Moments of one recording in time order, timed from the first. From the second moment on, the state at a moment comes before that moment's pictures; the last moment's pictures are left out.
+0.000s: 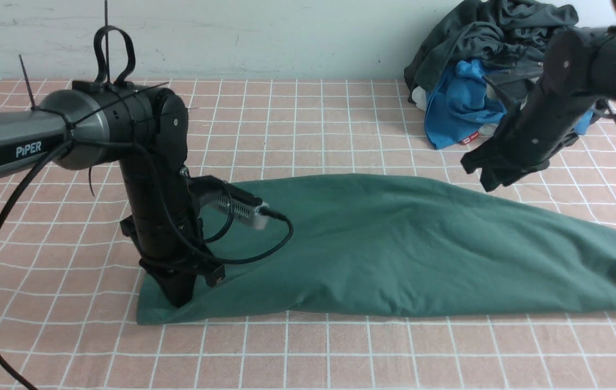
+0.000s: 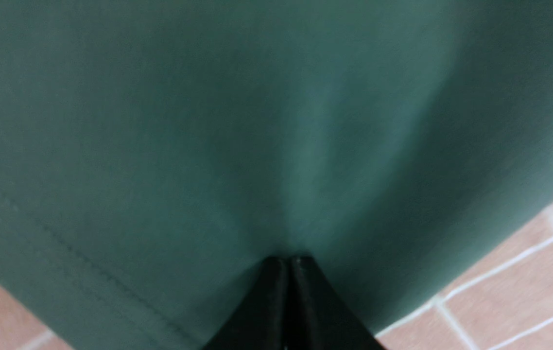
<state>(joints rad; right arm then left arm) 0.15 2.06 -1.73 0.01 1.08 -0.13 -0.26 2.01 -1.41 -0.07 1.20 0.36</state>
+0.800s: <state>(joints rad) -0.24 1.80 -1.18 -0.14 0.88 0.02 -0.20 1.98 -1.30 -0.09 1.13 0.36</state>
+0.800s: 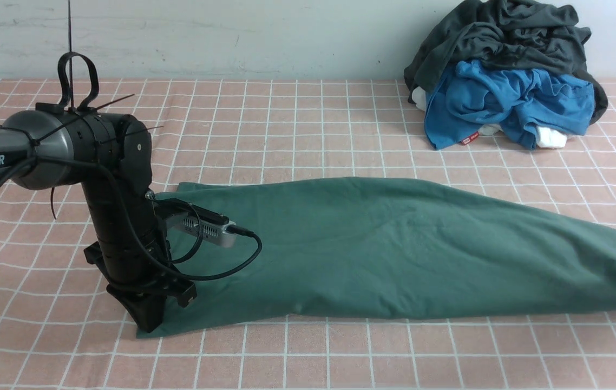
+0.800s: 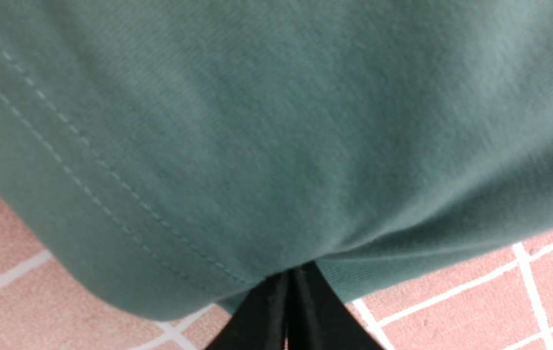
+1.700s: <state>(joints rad) -0.31 1.86 -1.27 -0.07 0.89 -0.10 -0.20 1.94 -1.29 -0.07 1.07 0.36</state>
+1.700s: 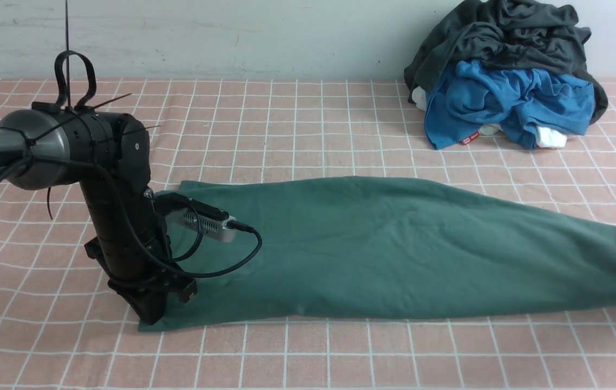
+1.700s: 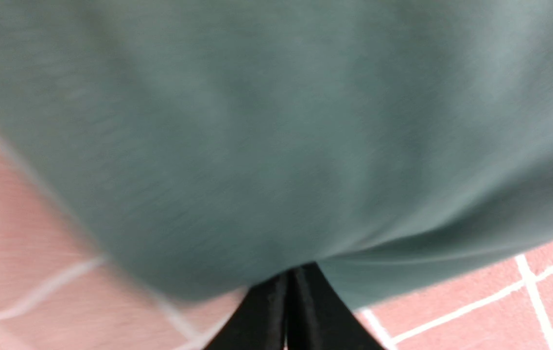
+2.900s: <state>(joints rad) 0.65 2.12 -1.66 0.73 0.74 -0.48 -0.20 1.29 -1.29 -0.02 1.08 0.35</state>
